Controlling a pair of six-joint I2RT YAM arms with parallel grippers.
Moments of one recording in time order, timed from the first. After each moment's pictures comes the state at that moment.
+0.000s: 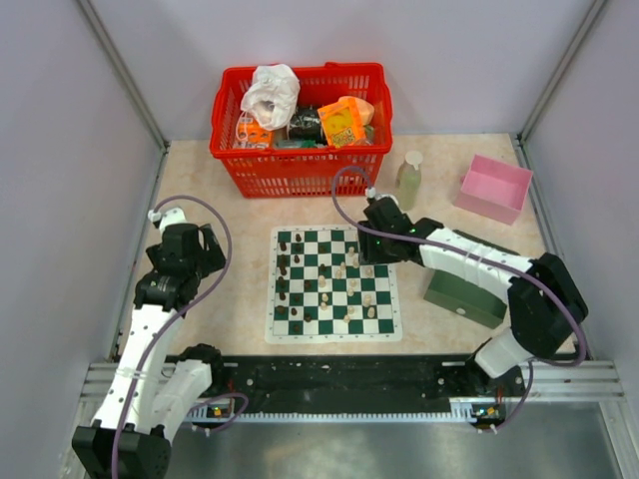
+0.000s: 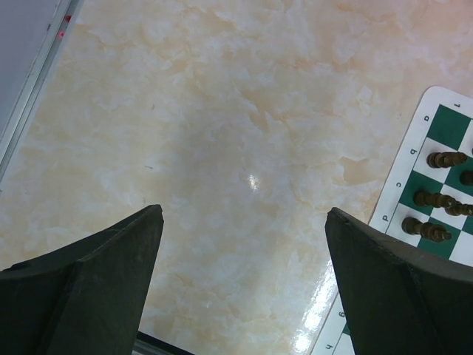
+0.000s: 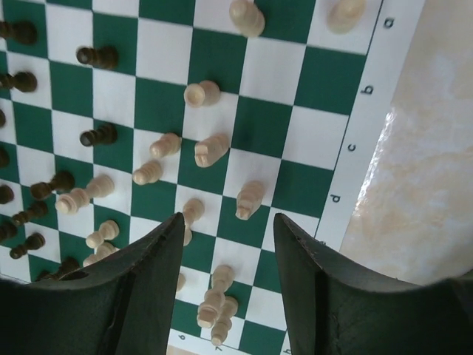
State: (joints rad) left arm -0.09 0.79 0.78 -0.72 -0.35 -0.38; right arm 0.70 1.51 1.05 -0.47 0.13 0.53
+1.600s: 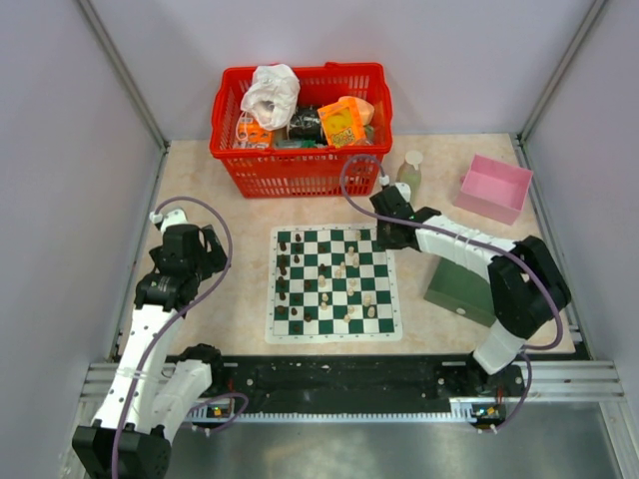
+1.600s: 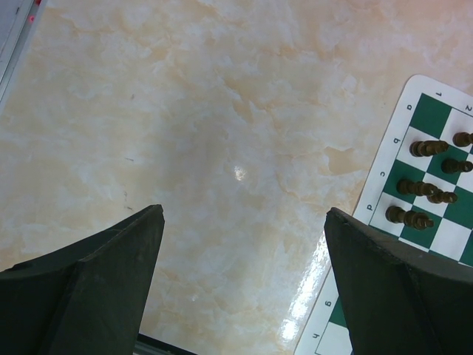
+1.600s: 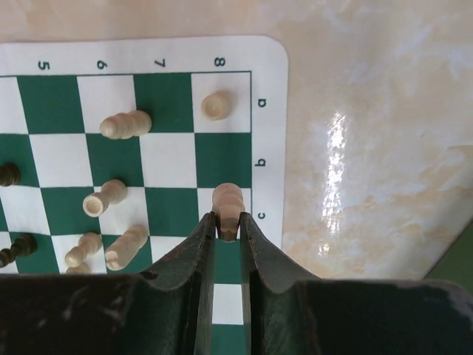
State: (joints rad) left arm -0.09 0.78 0.77 -0.73 -0.31 -0.42; right arm 0.62 1.66 1.10 -0.43 0.28 0.53
